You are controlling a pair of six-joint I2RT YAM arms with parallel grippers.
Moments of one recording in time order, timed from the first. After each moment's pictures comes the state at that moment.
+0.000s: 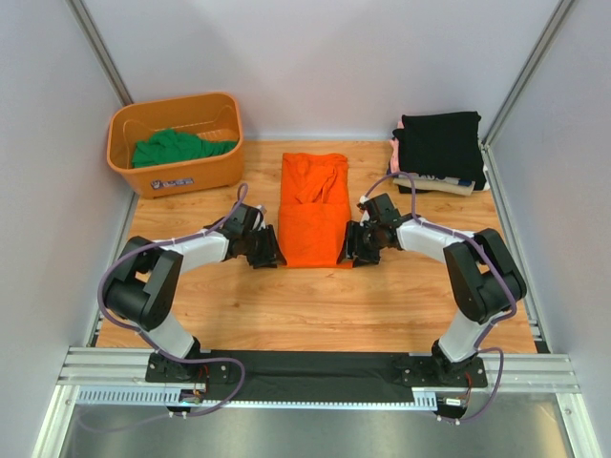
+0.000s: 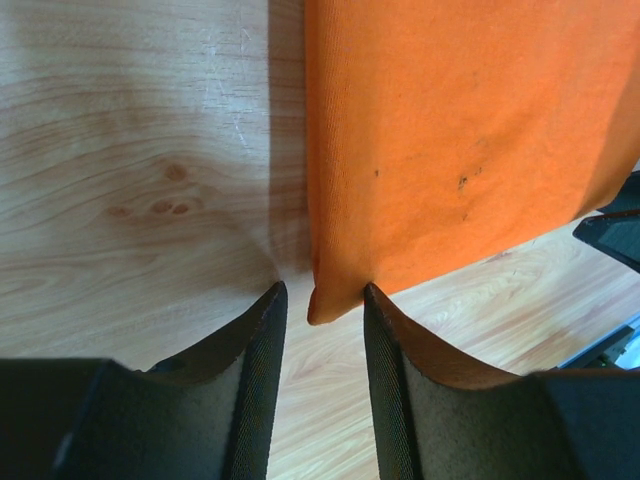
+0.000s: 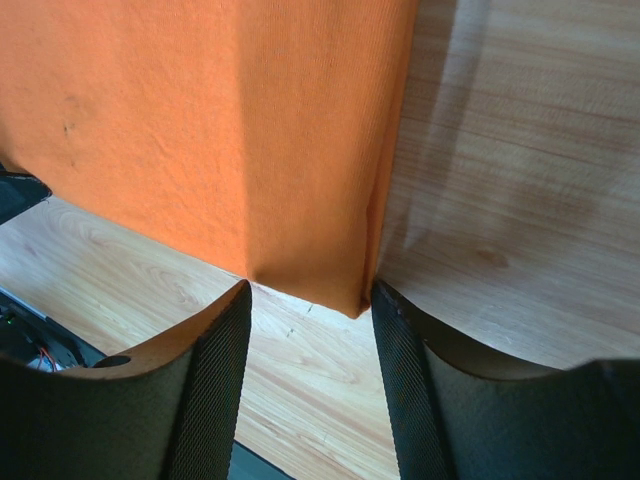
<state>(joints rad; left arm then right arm) -0.43 1.63 0.80 -0.17 0.31 -0.66 0.44 1.71 0.95 -0.32 -0.36 0.55</state>
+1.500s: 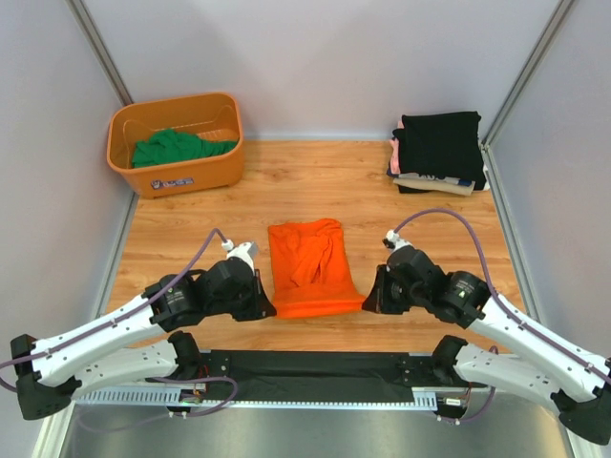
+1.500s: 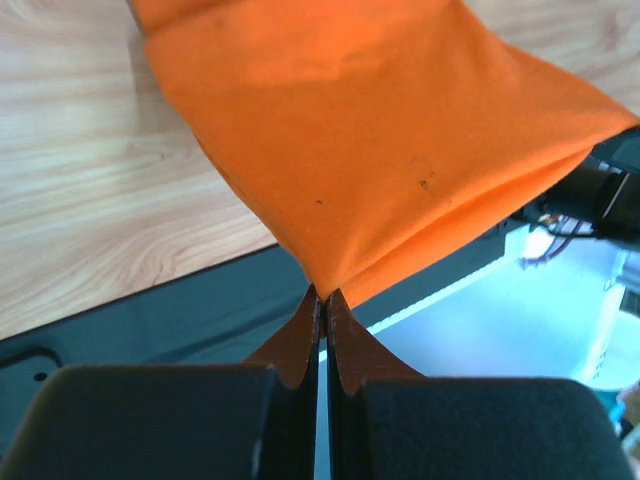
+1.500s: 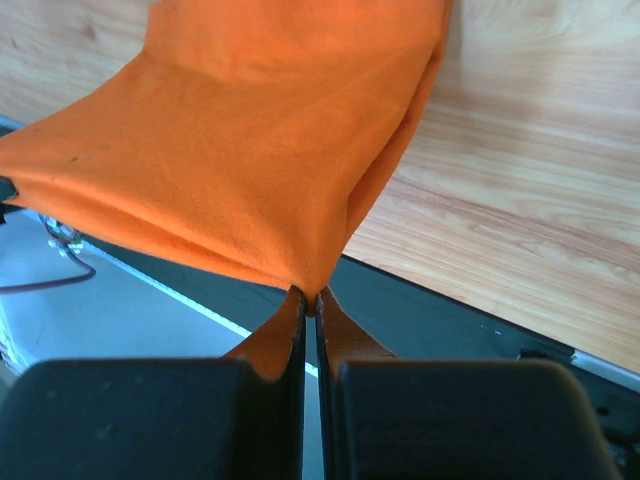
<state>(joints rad) -1.05 0.79 0.73 -0.80 -0.05 -1.05 0.88 0.80 0.74 -0.83 -0.05 0.86</state>
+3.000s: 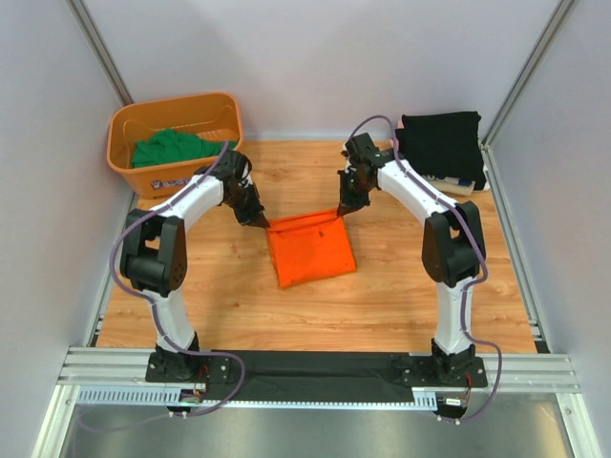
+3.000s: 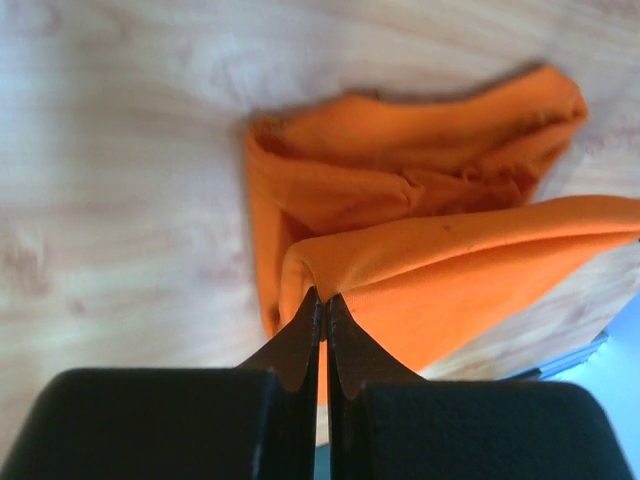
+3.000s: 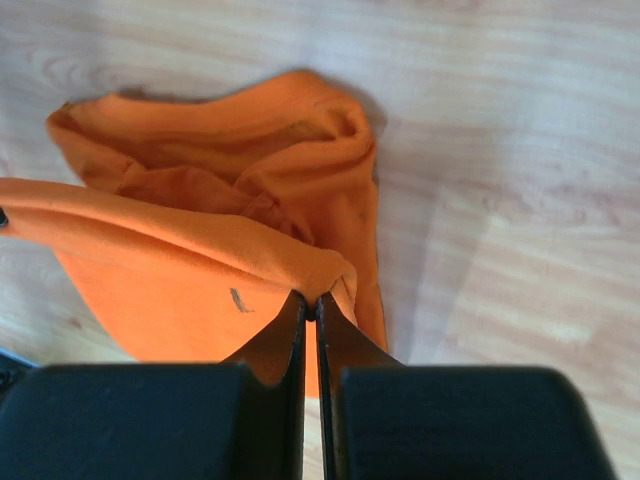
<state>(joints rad) -0.26 1.87 1.41 -0.72 0.32 -0.62 0.41 2.06 1.78 -0.86 -0.21 0.40</state>
